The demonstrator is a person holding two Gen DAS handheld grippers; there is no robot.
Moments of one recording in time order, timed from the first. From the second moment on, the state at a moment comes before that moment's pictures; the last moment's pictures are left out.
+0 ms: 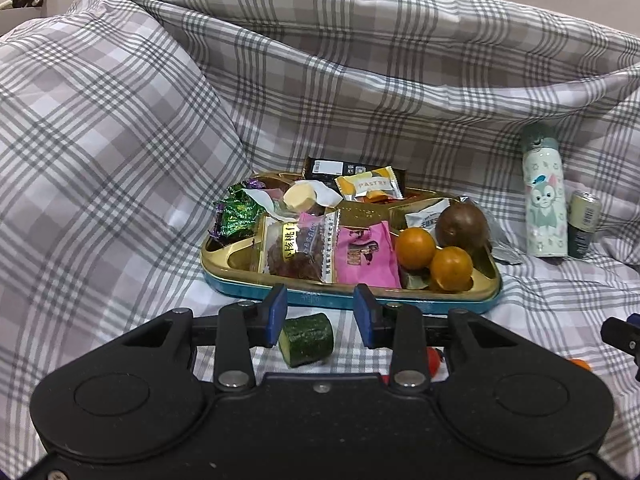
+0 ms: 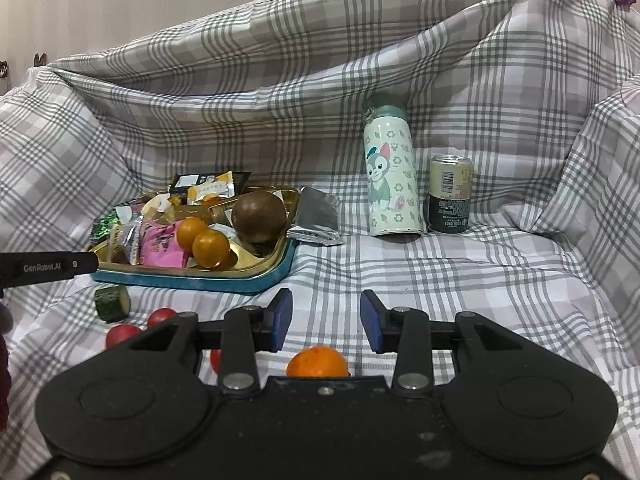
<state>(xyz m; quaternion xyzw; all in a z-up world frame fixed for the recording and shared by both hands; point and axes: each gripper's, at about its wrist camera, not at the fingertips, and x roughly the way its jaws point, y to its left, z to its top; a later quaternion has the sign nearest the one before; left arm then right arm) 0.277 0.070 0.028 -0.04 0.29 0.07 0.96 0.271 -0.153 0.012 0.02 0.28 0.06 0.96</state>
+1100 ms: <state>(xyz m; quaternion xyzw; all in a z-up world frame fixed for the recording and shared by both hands) 0.292 0.080 -0.009 -0.06 0.31 0.09 0.95 0.259 -0.132 -0.022 -0.07 0.29 0.08 0.95</state>
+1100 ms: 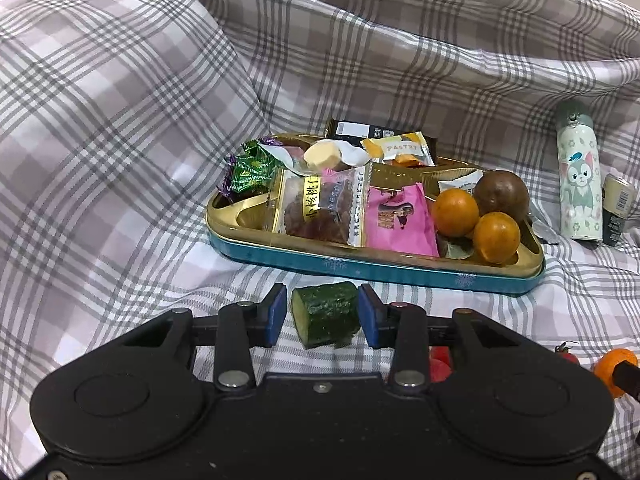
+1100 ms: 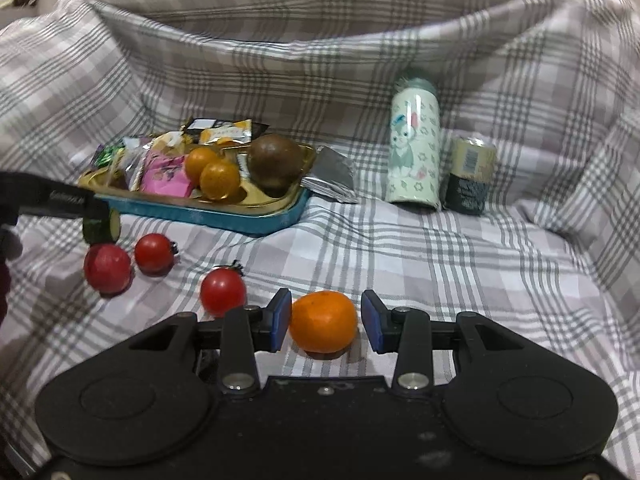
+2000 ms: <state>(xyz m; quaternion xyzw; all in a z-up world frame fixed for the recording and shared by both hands) 0.295 0.078 -0.015 -0.06 0.32 0.08 0.94 0.292 -0.212 -0.014 0.09 0.32 -0.05 0.94</state>
